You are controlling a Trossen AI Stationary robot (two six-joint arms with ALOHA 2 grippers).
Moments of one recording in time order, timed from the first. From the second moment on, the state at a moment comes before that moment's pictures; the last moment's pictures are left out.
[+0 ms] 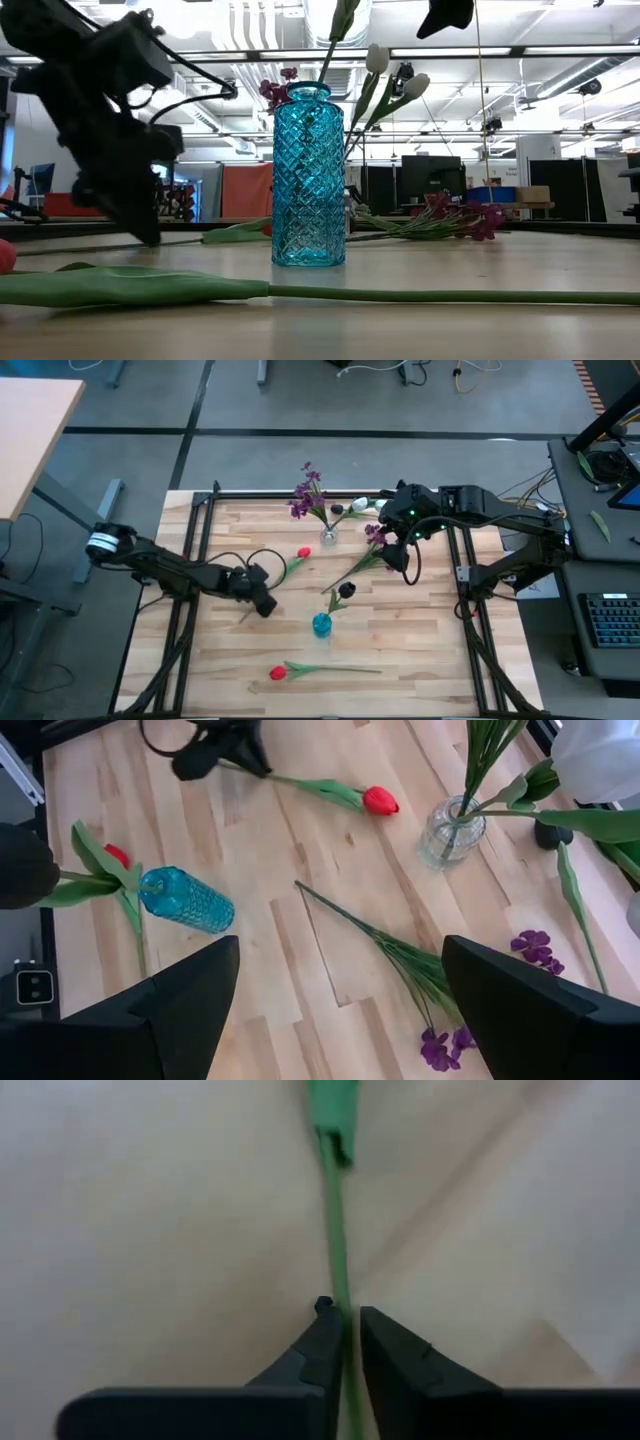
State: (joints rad) left arm -0.19 1.33 0.45 -0.25 -0.27 -0.96; right arm -0.15 1.38 1.60 -1.12 -0.08 0.22
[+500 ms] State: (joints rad) left arm -0.24 1.36 0.55 -0.21 -0.65 -0.74; right arm -0.15 1.38 1.60 -1.12 -0.08 0.22
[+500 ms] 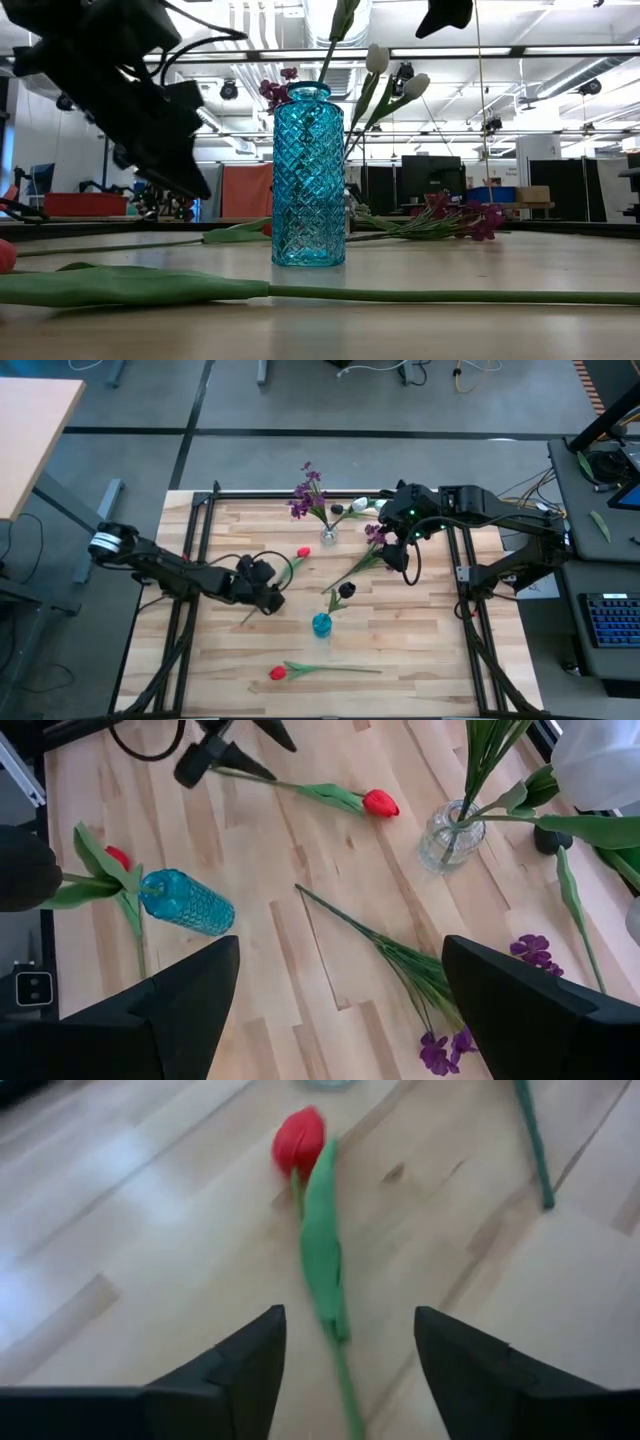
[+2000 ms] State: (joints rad) left arm -0.45 1.00 0.54 0.10 -0.96 -0.39; right arm -0.10 1.42 1.59 -0.65 -0.17 -0.13
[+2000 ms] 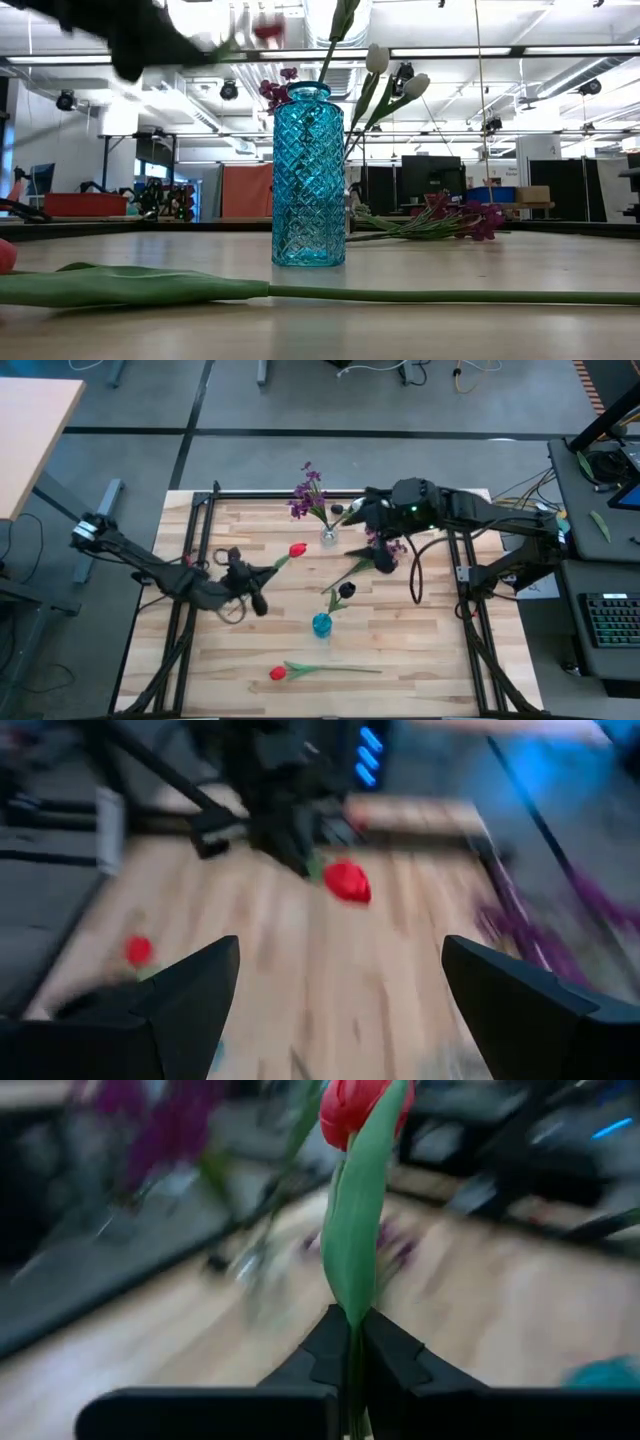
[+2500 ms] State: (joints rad) left arm -0.52 1.11 0.54 0.95 -0.73 0.27; right arm 0.01 1.65 1.59 -0.17 -0.26 -0.20
